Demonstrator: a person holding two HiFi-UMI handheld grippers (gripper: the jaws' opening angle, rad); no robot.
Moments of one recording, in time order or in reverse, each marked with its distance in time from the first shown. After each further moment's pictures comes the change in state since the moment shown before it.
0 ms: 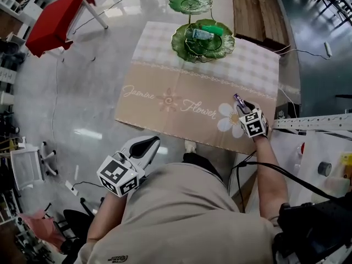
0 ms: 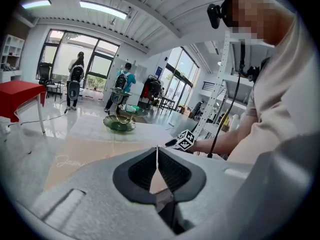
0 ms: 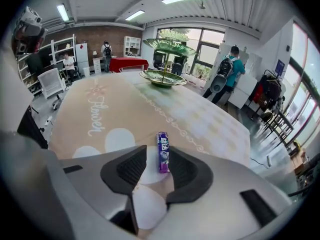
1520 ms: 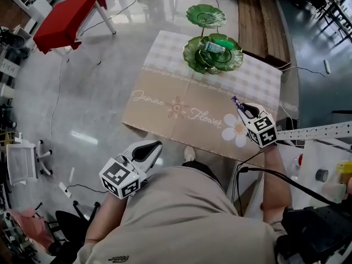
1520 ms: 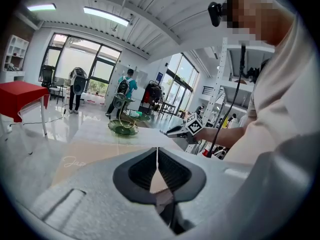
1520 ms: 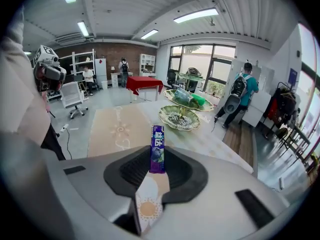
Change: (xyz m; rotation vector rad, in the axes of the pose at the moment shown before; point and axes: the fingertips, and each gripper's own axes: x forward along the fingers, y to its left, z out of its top) left arm -0.036 0.010 0.001 -0.002 -0.063 0.010; right arm -0.093 0.039 0.134 -0.082 -0.179 0.147
